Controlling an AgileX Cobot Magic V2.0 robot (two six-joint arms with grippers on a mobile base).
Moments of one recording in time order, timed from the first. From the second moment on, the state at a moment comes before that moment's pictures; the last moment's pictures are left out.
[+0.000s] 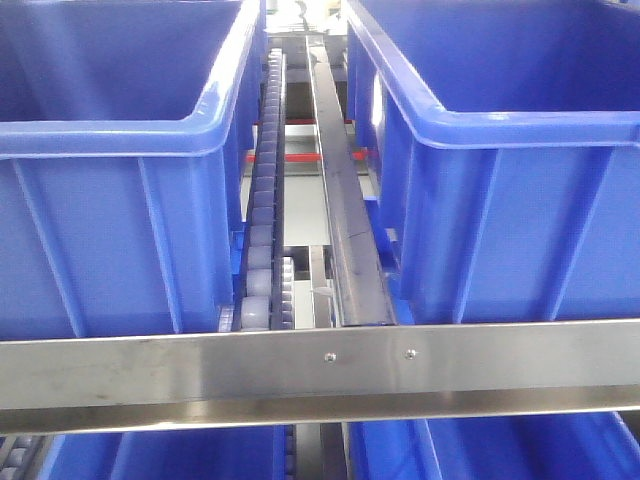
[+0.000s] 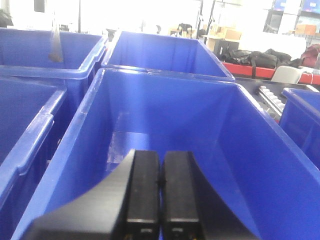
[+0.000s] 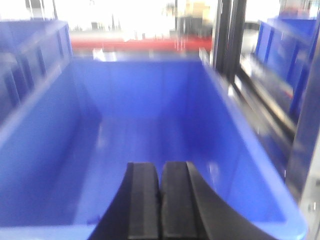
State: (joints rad) left arm -0.04 0.37 -0.36 -0.14 0.02 0.02; right arm 0.00 0.32 -0.32 0.01 0.02 0.05
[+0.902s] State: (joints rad) left arm -0.04 0.36 -0.36 -0.14 0.02 0.02; right arm 0.00 0.01 0.00 0.01 0.02 0.05
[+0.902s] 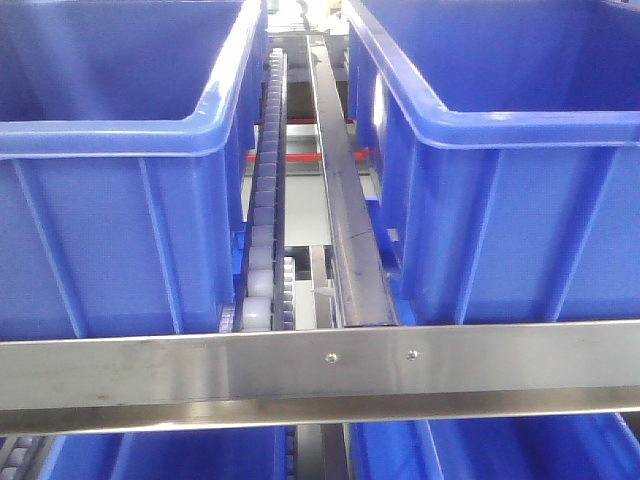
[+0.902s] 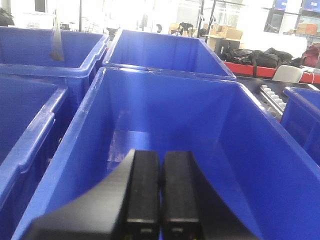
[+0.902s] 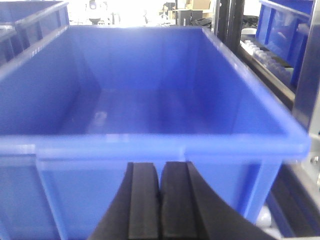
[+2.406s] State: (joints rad) left arm -0.06 -0.01 0.01 -0.07 0.04 0.02; right arm 0.00 -0.01 0.03 0.01 0.03 0.05
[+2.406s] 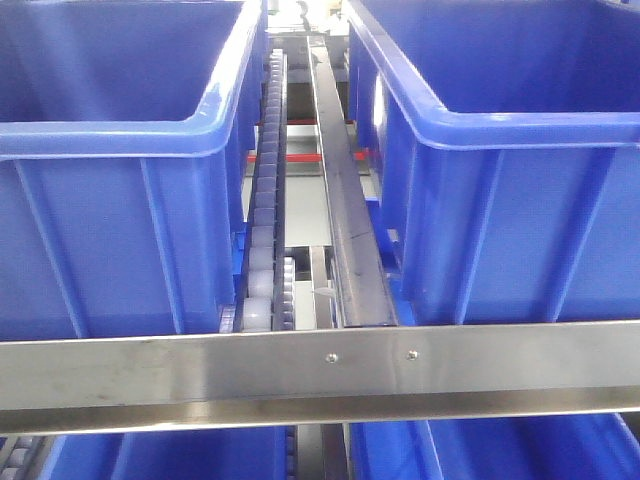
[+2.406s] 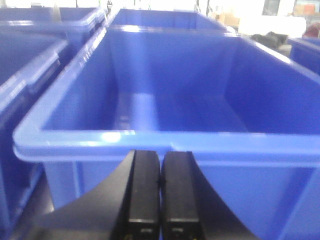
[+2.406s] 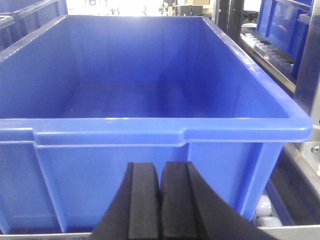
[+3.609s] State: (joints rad) left arm -0.06 -0.01 0.01 -0.08 0.05 0.02; right arm 0.00 -0.01 0.03 0.01 0.03 0.05
